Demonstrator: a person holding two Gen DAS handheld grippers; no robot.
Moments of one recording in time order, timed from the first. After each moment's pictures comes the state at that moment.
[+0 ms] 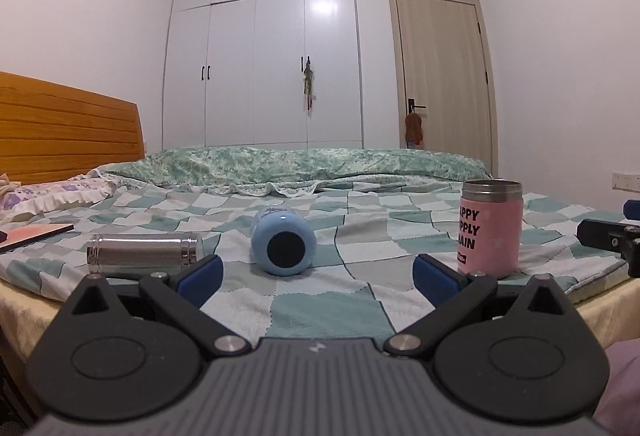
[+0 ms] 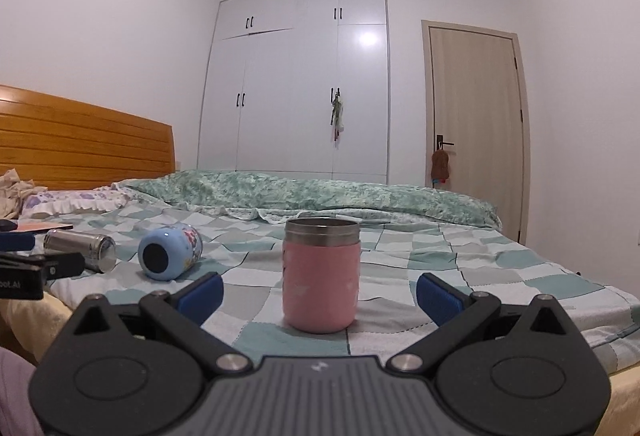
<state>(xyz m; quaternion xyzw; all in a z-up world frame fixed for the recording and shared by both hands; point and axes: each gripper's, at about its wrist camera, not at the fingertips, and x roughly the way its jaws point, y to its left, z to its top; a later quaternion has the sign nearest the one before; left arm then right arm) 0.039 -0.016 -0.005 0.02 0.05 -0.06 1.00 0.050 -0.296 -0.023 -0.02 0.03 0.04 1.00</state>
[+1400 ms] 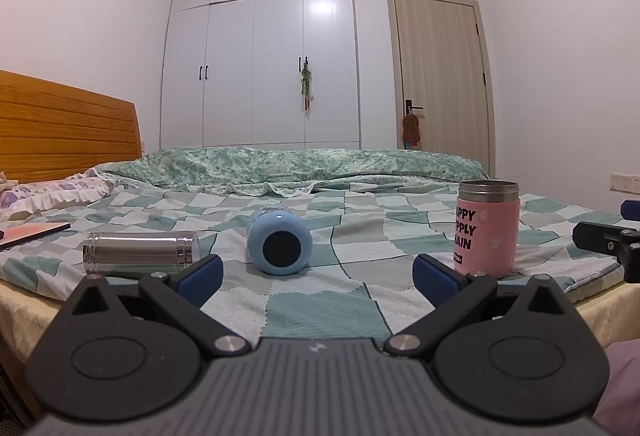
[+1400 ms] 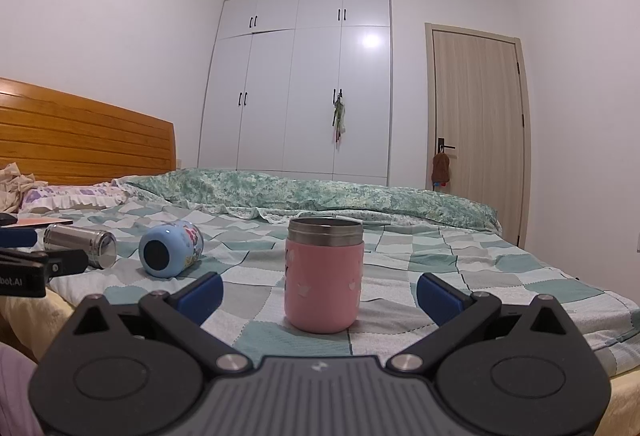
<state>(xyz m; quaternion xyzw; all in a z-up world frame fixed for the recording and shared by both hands) 0.039 -0.018 -0.010 0.02 0.04 -0.06 1.00 0.047 -0.295 -0.024 -0.03 0.03 0.04 1.00</state>
